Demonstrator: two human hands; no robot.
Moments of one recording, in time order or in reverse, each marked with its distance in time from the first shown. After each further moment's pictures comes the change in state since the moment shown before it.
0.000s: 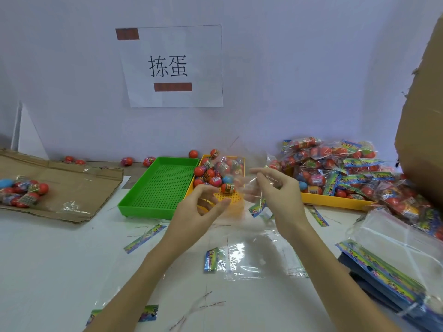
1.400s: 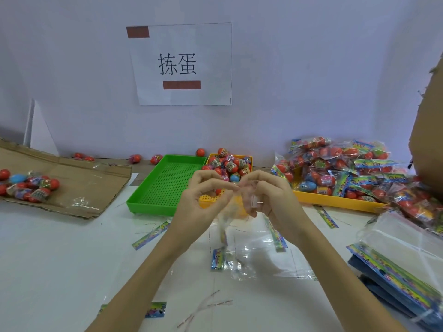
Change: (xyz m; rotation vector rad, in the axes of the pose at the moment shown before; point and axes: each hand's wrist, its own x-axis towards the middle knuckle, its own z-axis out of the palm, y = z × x) left_hand -0.003 0.016 -0.011 -0.189 0.014 0.180; right_hand -0.010 -0.010 0.012 0.095 -0.407 0.048
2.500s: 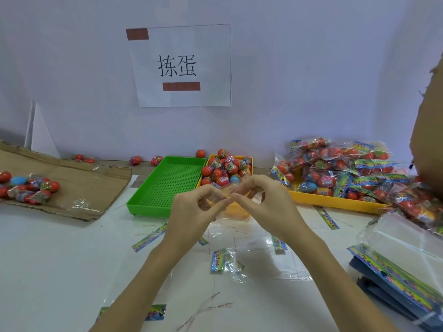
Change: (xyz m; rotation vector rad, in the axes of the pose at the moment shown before) left_hand -0.002 -0.011 -0.002 0.256 0.090 0.037; right_hand 0.002 0.008 0.004 -0.773 0.156 -0.231
